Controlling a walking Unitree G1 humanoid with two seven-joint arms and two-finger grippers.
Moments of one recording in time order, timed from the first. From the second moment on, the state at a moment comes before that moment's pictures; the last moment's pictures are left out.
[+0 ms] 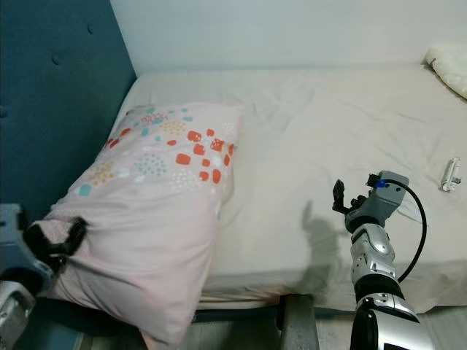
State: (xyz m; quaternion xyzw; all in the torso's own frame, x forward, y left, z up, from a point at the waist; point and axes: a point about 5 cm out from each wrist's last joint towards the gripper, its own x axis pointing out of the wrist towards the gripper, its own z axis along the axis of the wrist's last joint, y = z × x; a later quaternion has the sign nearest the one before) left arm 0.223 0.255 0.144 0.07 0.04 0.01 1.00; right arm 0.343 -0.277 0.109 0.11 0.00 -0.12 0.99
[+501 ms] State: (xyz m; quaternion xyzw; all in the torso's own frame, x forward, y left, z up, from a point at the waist) left arm 0.192 0.219 0.153 0.35 0.19 -0.36 0.84; right arm 0.343 -0.277 0.110 0.11 0.00 -0.12 0.99
